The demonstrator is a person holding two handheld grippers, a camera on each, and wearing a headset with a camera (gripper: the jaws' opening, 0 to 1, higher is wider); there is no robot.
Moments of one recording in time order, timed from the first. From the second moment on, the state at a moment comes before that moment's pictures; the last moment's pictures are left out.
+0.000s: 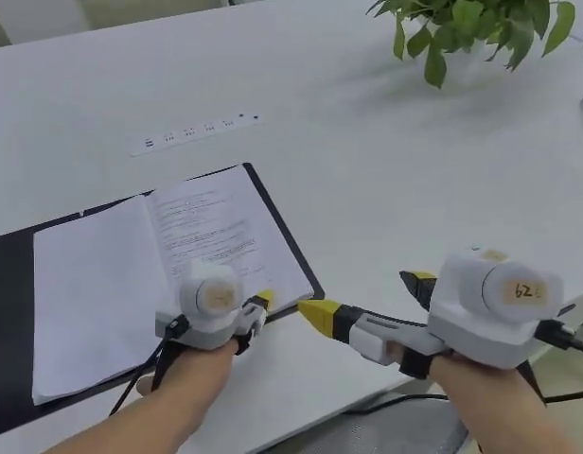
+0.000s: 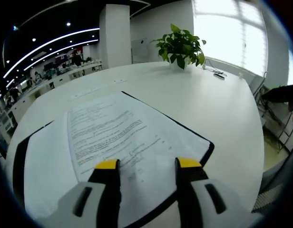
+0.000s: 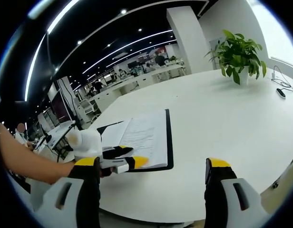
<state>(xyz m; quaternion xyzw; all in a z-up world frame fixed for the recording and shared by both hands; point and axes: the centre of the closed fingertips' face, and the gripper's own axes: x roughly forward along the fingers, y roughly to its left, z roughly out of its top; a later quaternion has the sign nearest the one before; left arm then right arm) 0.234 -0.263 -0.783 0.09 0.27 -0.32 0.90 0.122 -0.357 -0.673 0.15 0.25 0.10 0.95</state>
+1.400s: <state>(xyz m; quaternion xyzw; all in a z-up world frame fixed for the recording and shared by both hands) 0.247 -0.247 -0.781 0.07 0.26 -0.30 0.91 0.211 -0.294 -0.736 0.18 0.32 0.22 0.91</state>
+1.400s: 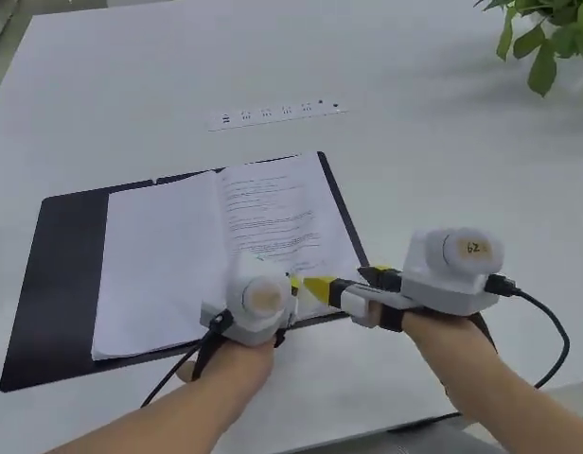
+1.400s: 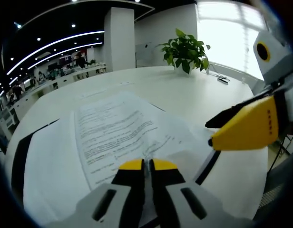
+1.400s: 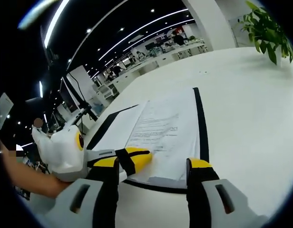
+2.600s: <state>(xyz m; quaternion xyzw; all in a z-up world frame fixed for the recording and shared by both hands) 0.226 -0.206 -0.757 0.03 0.30 -0.30 0.90 0.212 -0.315 -0.732 0.31 0.32 0.14 0.88</state>
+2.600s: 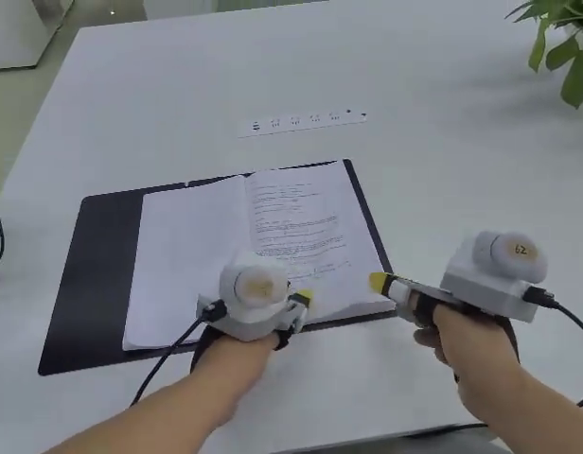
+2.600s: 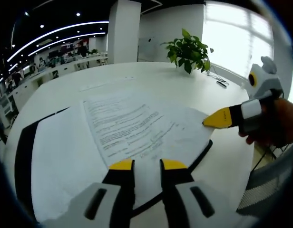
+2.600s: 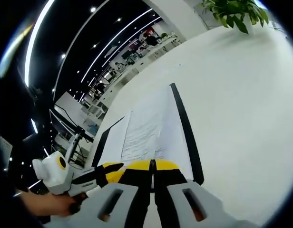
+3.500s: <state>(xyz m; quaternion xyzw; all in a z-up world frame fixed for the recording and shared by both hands) 0.176 -0.024 -0.668 -0.03 0.23 -0.20 0.95 0.201 -0.139 -0.642 0.31 0.29 0.30 0.85</state>
